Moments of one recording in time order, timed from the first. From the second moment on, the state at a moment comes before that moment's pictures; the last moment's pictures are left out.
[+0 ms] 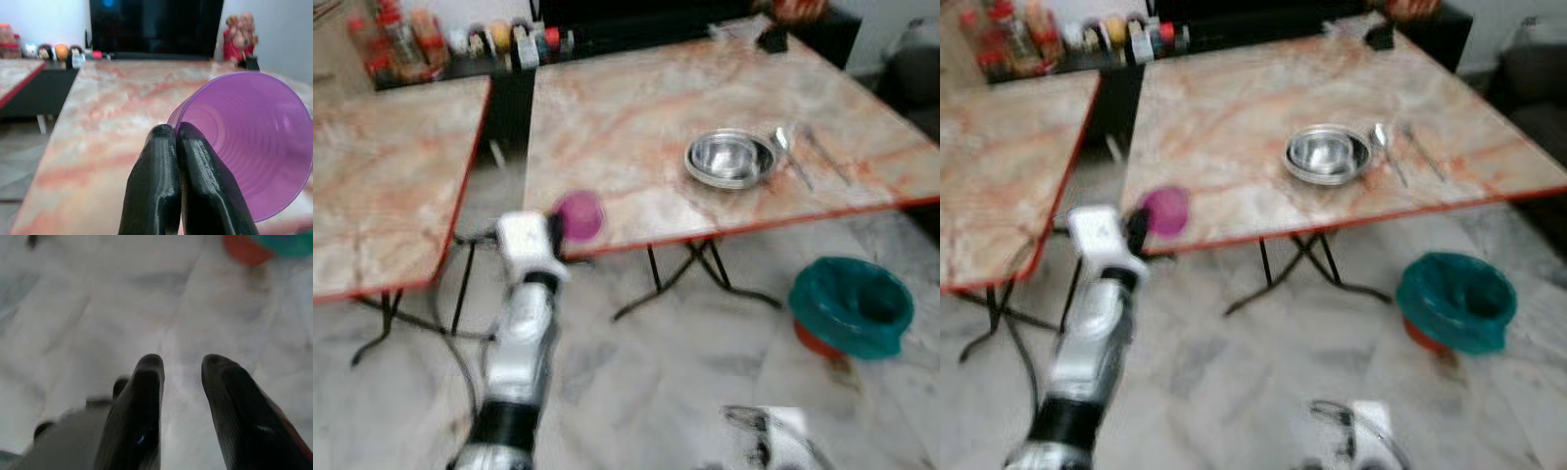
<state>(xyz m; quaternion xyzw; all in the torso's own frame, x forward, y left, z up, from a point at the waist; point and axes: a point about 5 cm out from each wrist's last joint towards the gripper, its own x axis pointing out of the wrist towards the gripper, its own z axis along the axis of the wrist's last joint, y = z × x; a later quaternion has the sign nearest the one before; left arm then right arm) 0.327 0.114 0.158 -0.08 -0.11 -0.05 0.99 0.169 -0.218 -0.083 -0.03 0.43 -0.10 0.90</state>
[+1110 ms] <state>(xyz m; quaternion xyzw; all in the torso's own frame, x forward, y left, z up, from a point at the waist) 0.328 0.121 0.153 -0.07 -0.10 -0.04 0.99 0.178 -0.207 -0.081 -0.04 0.42 -0.08 0.90</state>
